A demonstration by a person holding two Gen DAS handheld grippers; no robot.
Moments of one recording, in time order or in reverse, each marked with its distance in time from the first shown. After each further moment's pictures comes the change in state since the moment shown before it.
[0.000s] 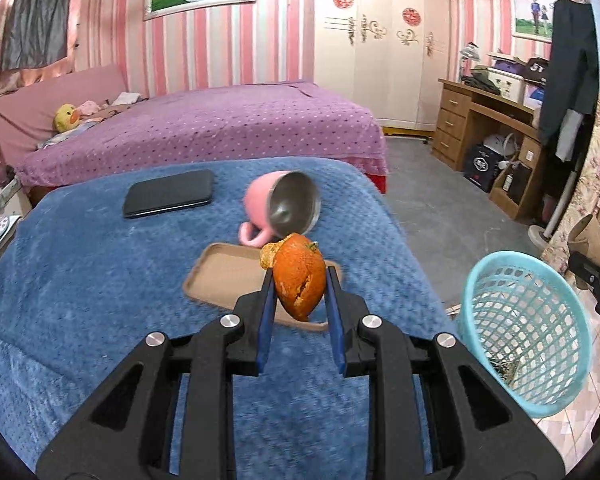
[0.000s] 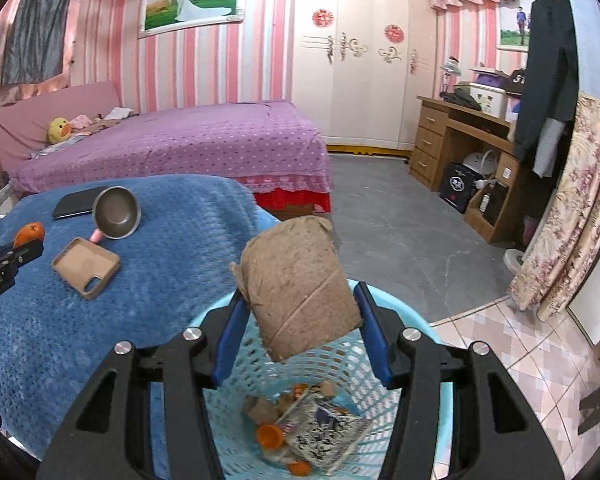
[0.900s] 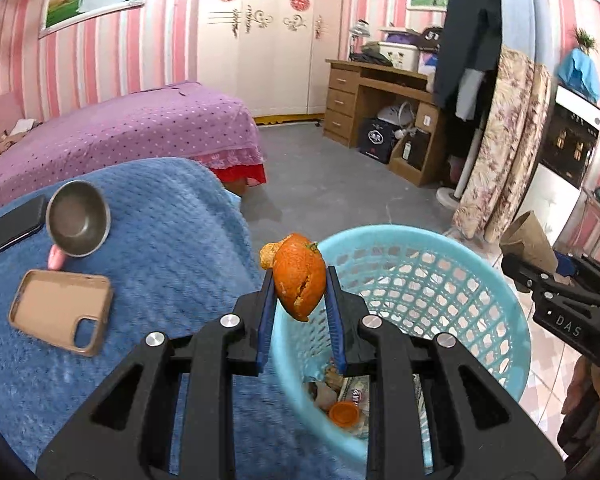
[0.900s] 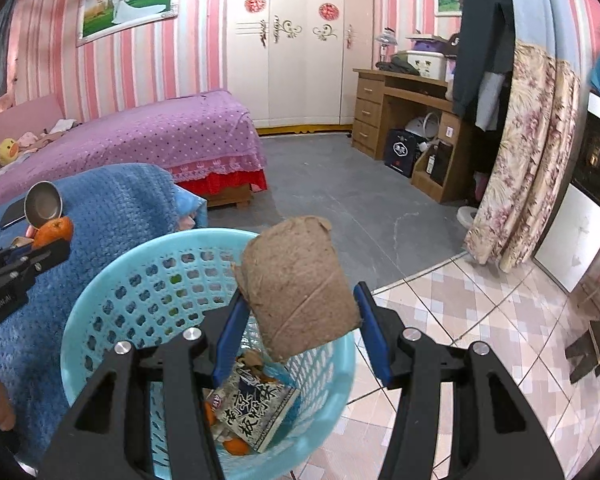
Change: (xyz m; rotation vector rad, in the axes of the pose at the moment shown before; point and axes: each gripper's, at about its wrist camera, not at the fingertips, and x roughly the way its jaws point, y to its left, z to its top) left arm 0.038 -0.142 -0.019 0.181 0.019 -0.338; right arm 0.003 -0.078 -0.045 0.137 0.055 -0.159
